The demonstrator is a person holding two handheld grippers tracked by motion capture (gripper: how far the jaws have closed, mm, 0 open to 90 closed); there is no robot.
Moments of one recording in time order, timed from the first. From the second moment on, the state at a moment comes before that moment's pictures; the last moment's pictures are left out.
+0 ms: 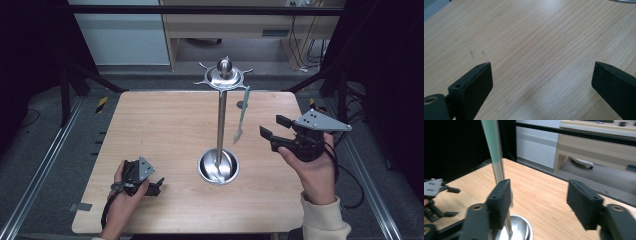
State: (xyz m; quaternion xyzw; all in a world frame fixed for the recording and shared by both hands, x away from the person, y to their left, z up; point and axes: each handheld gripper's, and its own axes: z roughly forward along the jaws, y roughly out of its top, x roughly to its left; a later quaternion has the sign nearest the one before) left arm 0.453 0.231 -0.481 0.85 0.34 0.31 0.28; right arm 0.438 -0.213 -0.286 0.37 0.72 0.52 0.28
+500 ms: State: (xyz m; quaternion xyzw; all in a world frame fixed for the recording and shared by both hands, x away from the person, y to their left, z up) left arm 0.453 0.231 -0.481 0.84 0.34 0.31 0.28; right arm 0.449 -0.233 -0.296 0.42 0.69 0.49 0.32
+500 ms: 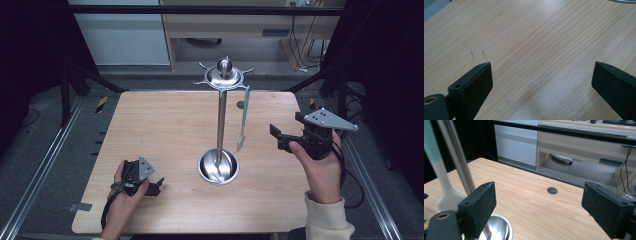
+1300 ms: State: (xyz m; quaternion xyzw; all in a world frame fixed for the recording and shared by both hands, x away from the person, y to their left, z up) left arm 0.453 0.232 -0.481 0.84 0.34 0.31 0.28; right arm 0.478 -0.244 -0.348 0.45 0.71 0.45 0.30
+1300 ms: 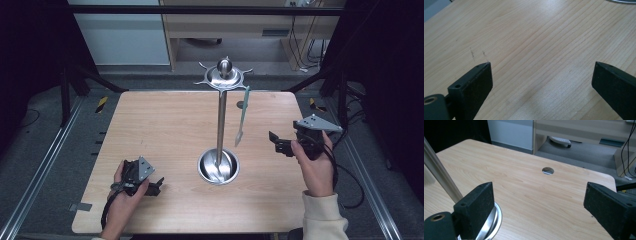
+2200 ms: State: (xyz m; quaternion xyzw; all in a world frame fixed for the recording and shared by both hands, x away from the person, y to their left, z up) left arm 0.453 0.231 -0.480 0.84 0.34 0.31 0.28; right arm 0.499 -0.231 -0.408 0.47 0.75 0.39 0.25
